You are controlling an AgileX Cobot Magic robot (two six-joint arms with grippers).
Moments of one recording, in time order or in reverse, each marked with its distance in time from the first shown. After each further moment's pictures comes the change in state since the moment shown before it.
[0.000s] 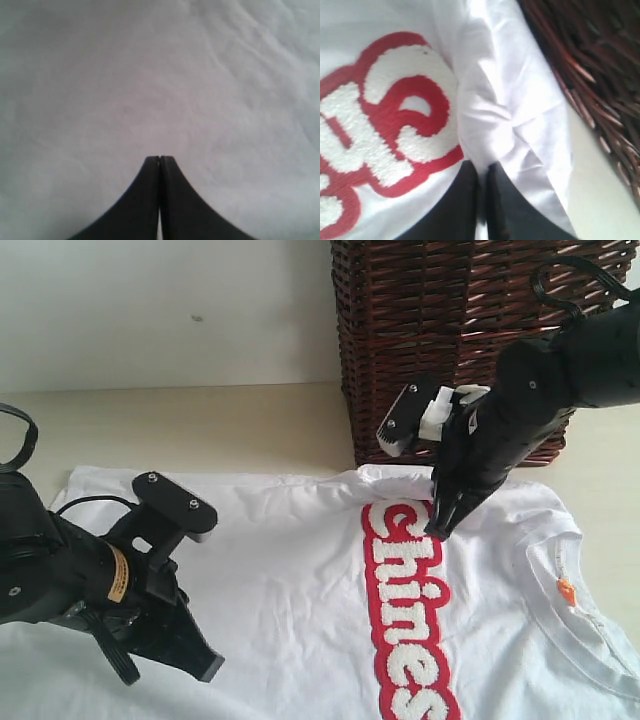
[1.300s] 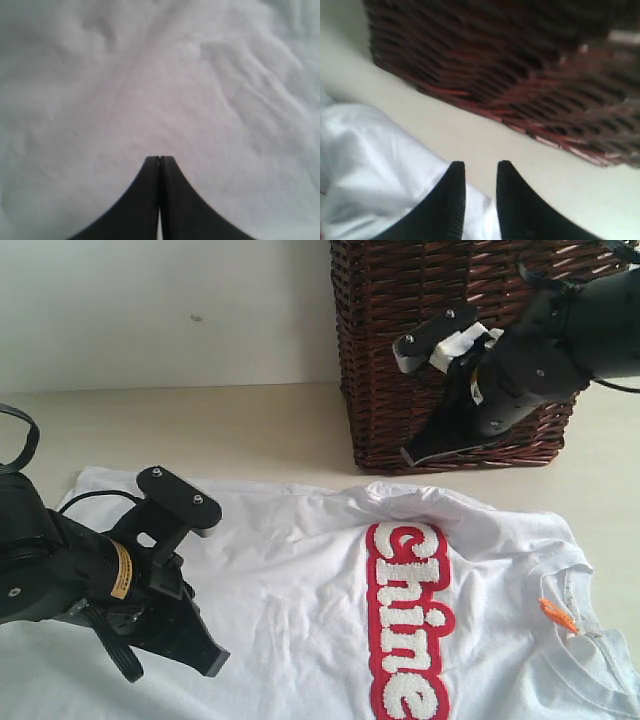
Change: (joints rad) left arm 0.000 0.002 0.000 0.016 -0.046 0.002; right arm 0.011 -0.013 -0.059 -0.455 -0.023 0.893
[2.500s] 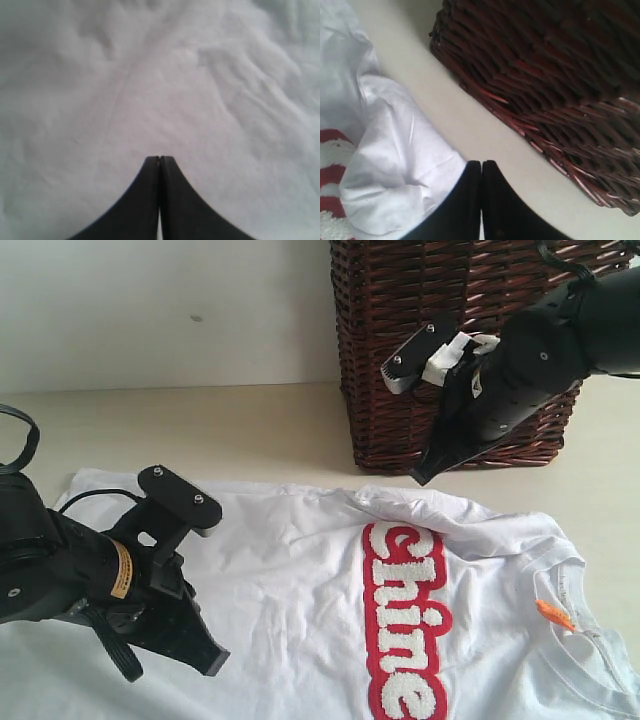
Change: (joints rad) left arm 0.000 0.000 0.000 0.009 -0.004 0.000; right arm 0.003 -0.048 0.001 0.254 0.017 -0.497
